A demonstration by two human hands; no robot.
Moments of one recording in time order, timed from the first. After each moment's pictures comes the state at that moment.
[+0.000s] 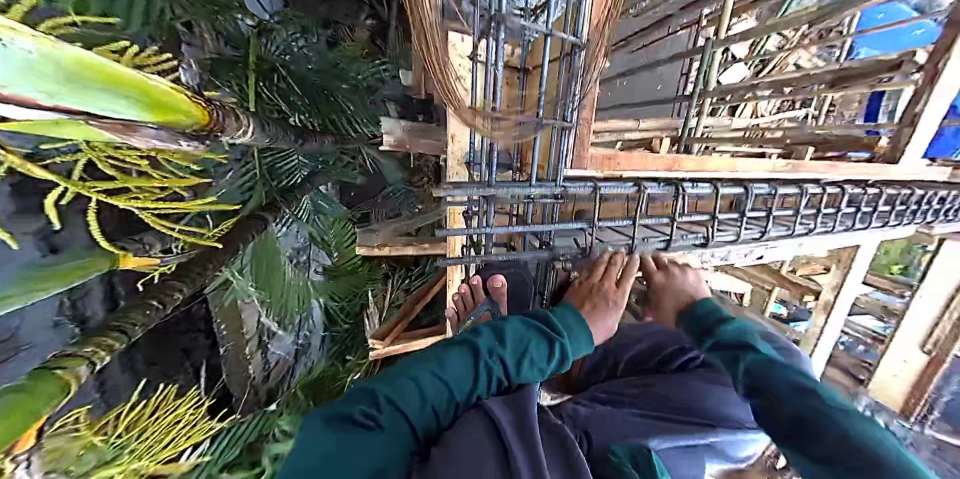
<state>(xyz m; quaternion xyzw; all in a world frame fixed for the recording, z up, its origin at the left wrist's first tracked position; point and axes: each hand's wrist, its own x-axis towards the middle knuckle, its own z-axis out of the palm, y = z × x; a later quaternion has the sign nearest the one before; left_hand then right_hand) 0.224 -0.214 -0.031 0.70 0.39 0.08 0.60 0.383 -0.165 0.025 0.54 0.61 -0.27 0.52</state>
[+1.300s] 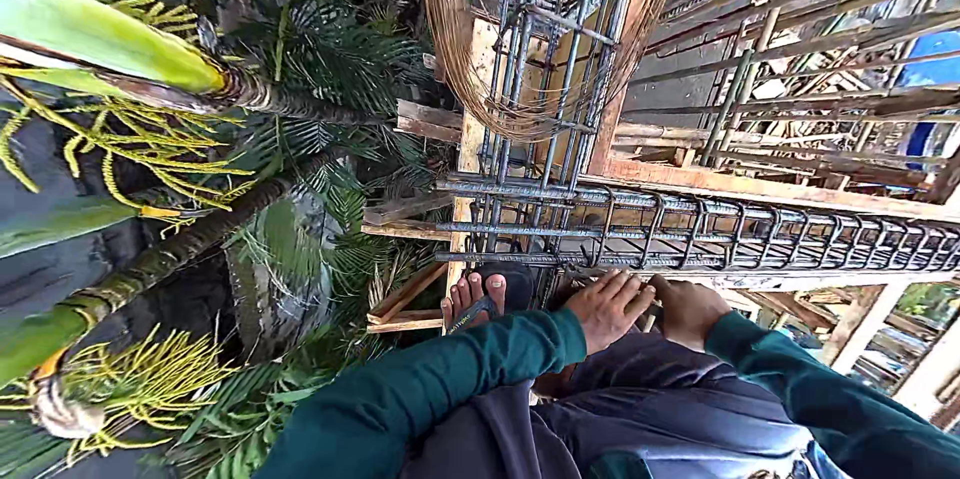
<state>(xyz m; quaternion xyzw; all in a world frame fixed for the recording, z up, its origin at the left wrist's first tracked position) 0.237 -0.223 -0.060 0.79 0.34 0.15 0.49 0.389 -0.130 0.018 0.46 0.55 -0.33 0.61</state>
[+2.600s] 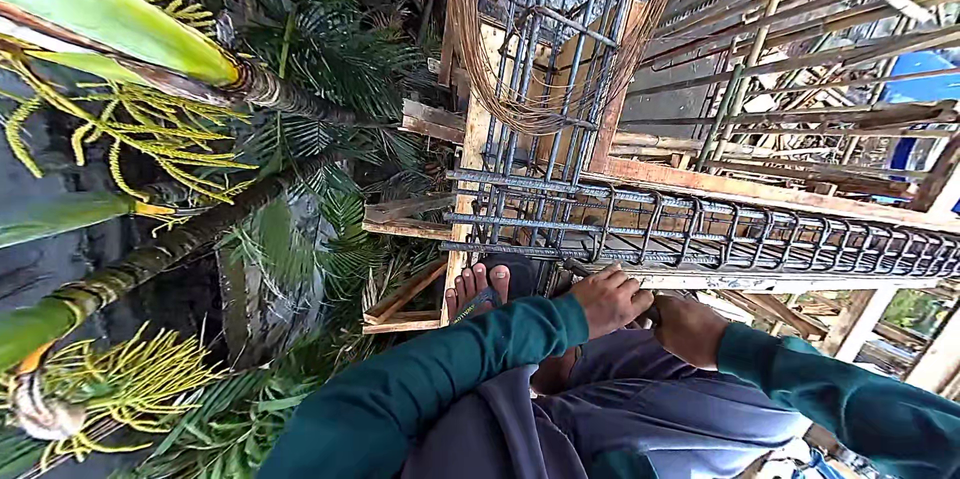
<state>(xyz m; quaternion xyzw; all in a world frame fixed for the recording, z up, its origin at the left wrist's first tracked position) 0.233 -0.218 -0.061 0.80 0.34 0.28 0.40 0.342 -0.132 0.062 0.49 0.46 -0.39 0.63</state>
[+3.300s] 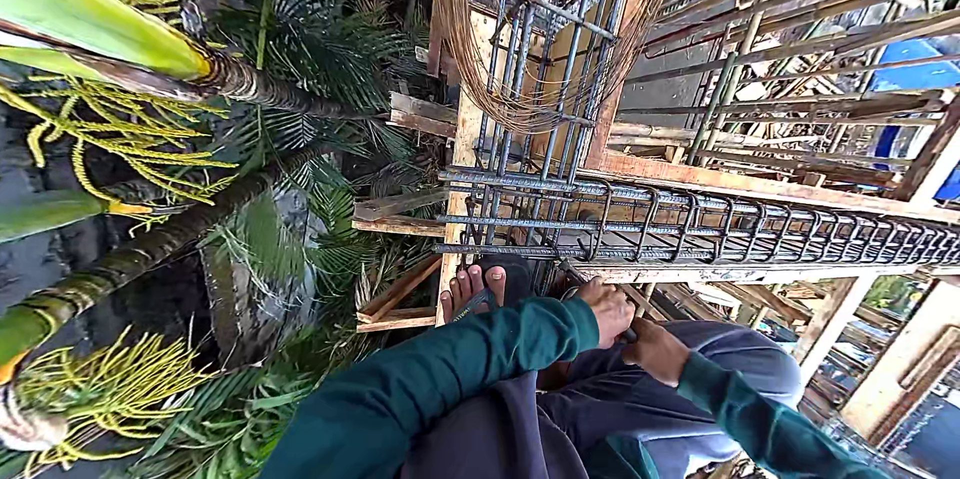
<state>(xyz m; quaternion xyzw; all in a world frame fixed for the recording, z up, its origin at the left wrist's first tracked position) 0.239 -0.193 -0.037 0.77 0.20 -0.09 0.59 0.378 -0.204 0.033 0.62 0.36 -0.53 0.45</state>
